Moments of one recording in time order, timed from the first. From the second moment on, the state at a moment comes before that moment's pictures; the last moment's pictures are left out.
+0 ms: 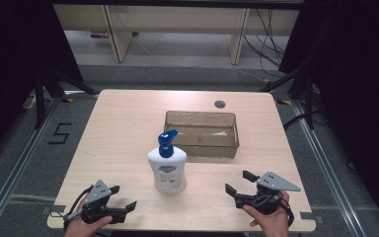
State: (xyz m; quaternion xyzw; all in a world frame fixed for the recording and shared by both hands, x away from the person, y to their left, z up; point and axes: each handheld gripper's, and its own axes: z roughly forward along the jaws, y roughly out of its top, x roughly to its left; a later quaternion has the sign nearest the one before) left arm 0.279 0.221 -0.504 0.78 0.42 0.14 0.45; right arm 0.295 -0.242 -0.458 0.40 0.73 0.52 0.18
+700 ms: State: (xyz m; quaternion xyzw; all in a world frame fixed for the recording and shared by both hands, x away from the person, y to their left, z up) left arm 0.279 0.222 -0.503 0.77 0.42 0.14 0.45; right arm 0.301 -0.211 -0.426 0.34 0.74 0.56 0.17
